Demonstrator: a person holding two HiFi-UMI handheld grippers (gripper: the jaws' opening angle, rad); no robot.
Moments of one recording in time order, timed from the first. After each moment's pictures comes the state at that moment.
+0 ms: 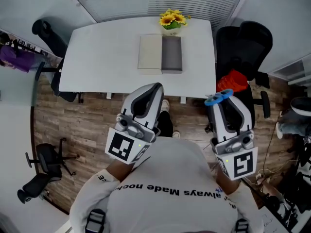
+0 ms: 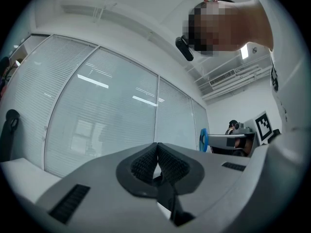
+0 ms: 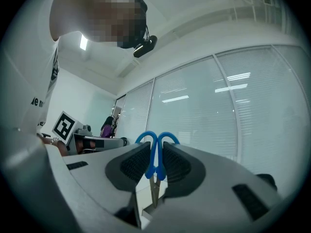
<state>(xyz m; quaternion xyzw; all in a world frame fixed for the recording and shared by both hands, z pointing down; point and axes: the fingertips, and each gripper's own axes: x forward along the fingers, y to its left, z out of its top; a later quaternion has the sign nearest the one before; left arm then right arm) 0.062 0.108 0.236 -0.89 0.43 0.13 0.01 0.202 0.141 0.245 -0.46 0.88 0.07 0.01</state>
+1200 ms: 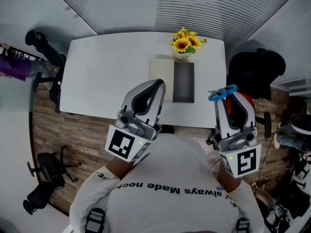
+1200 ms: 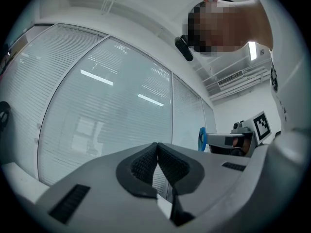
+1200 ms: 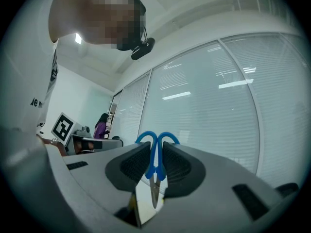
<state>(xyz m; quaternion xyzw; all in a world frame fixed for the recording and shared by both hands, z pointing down) -0.006 -0.086 0.234 -0.89 0.44 0.14 0.00 0.137 -0.057 0.235 -0.46 0.89 0.07 0.01</state>
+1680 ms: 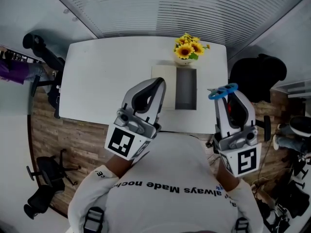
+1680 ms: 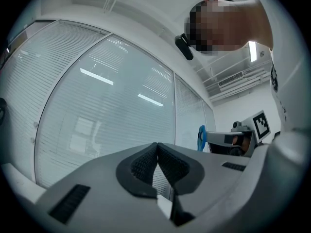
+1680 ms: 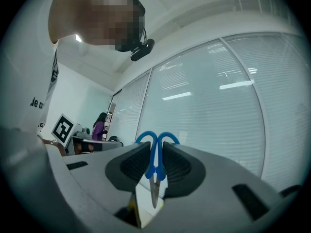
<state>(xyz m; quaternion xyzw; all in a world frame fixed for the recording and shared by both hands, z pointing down) -0.025 -0.125 0.238 -0.89 0.43 0.15 -0.01 0.116 -0.094 0.235 -0.46 0.88 0.08 0.01</state>
